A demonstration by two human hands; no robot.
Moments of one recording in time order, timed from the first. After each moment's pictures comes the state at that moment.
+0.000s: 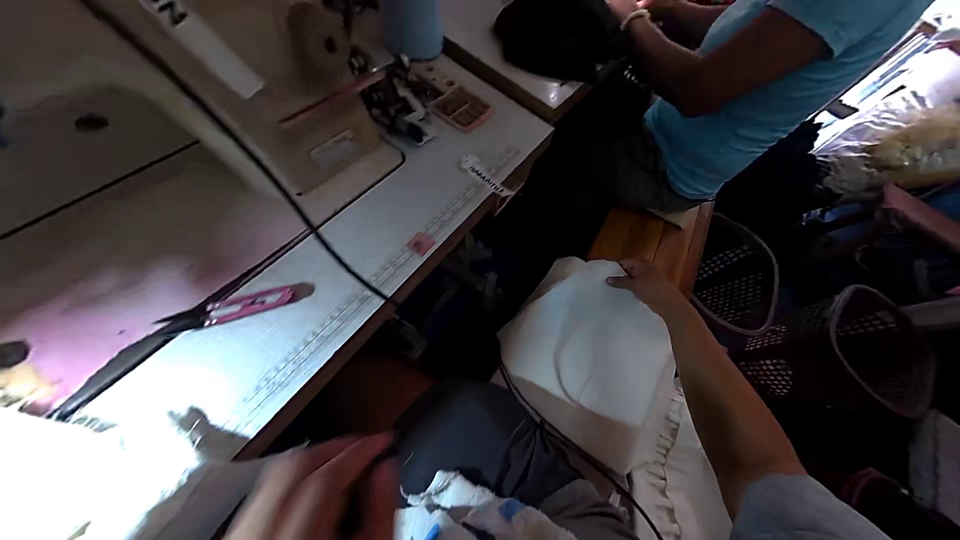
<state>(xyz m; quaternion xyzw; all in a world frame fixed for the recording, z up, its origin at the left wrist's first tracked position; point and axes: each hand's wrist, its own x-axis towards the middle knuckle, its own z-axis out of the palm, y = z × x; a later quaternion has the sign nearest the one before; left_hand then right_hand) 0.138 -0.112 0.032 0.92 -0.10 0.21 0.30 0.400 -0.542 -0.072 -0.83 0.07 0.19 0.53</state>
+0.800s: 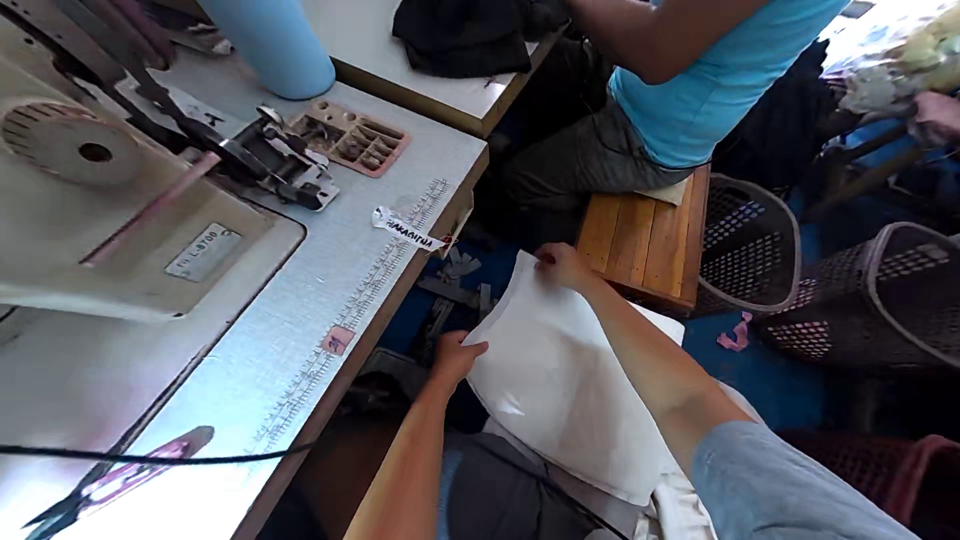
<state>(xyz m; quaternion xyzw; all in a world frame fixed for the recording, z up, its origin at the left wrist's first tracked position) 0.390 -0.225 -0.145 0.81 0.18 -0.28 0.48 0.517 -0.495 -0.183 -0.91 -0.05 0.11 0.39</state>
